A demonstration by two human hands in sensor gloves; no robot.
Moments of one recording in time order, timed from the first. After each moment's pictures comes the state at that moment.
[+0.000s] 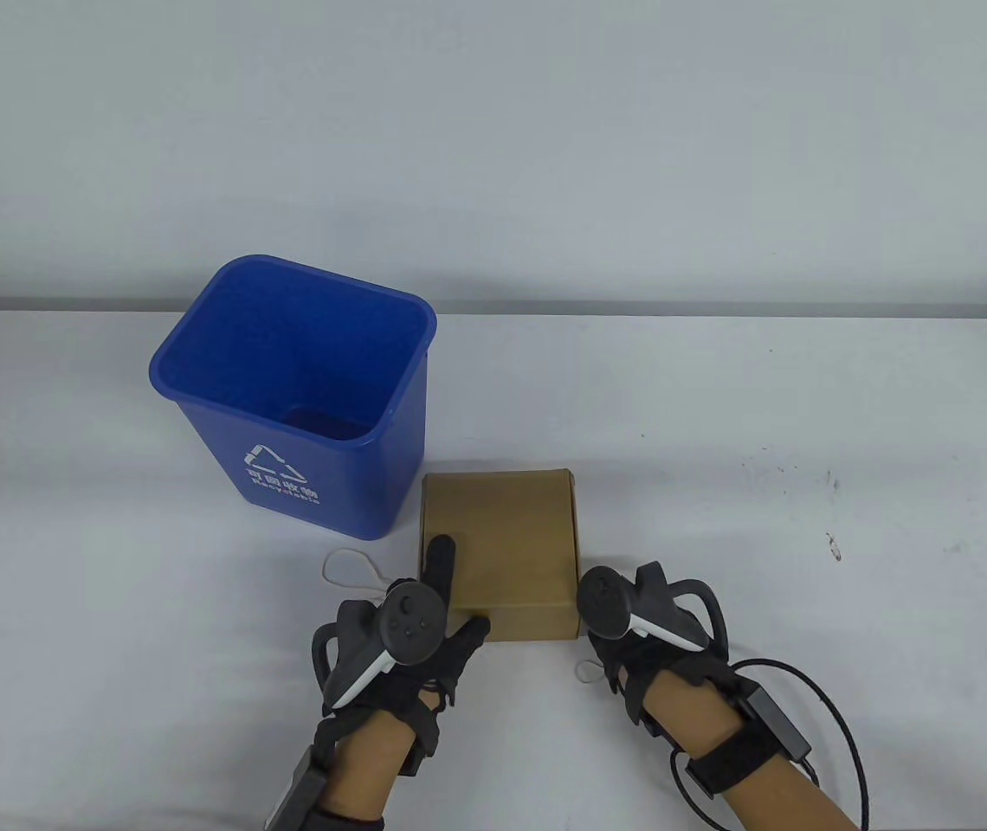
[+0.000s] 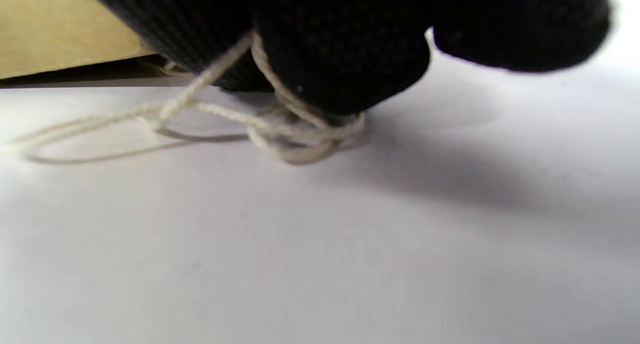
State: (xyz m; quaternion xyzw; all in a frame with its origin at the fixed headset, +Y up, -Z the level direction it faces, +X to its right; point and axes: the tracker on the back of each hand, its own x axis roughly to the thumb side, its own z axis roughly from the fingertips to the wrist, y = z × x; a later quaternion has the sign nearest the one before) left_hand -0.120 -0.731 -0.272 -0.04 -0.07 0.19 0.98; right_hand 0.131 -0.766 -0.314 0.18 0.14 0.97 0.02
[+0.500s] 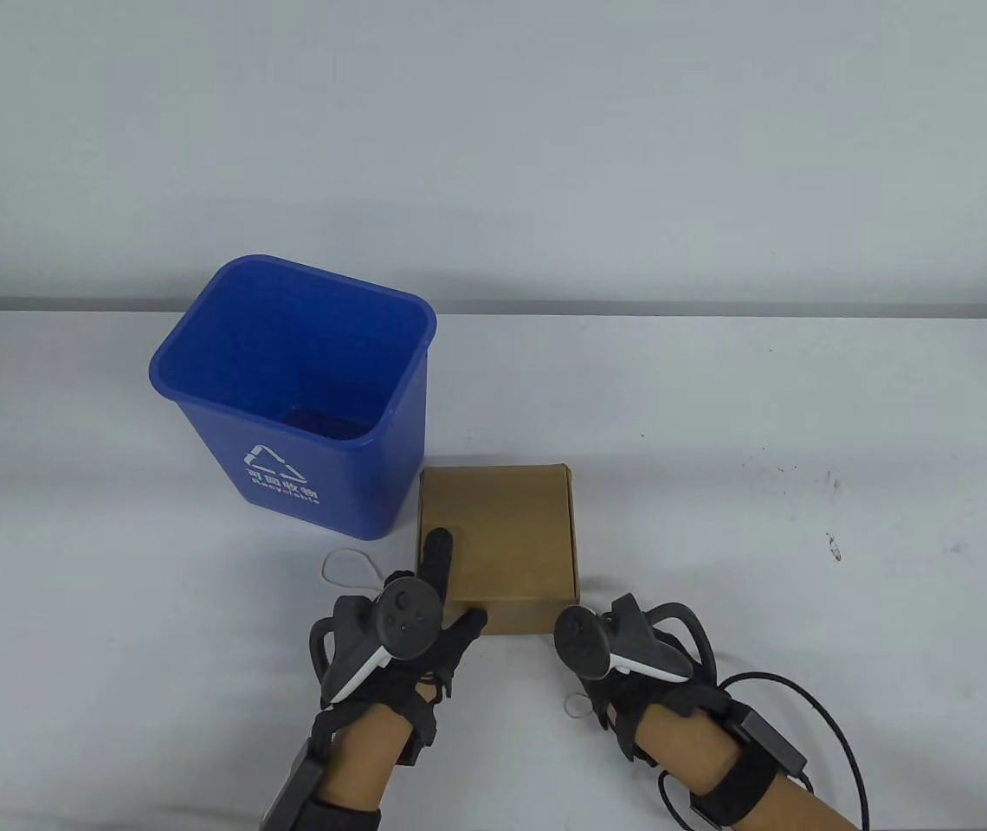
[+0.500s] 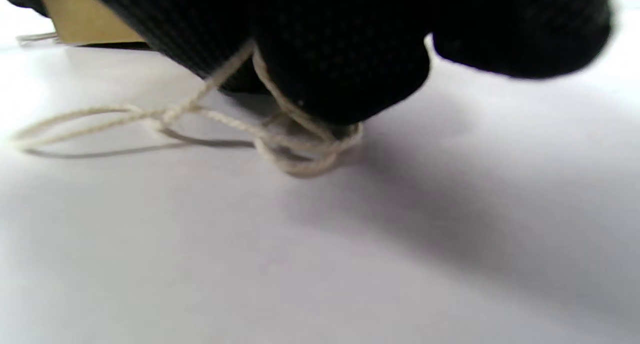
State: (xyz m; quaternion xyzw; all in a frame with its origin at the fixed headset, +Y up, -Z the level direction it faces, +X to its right) left_hand -0.123 -0.731 -0.277 -0.02 -0.06 0.19 0.98; right_hand 0.107 -0.764 -0.283 0.22 0.14 0.96 -0.03
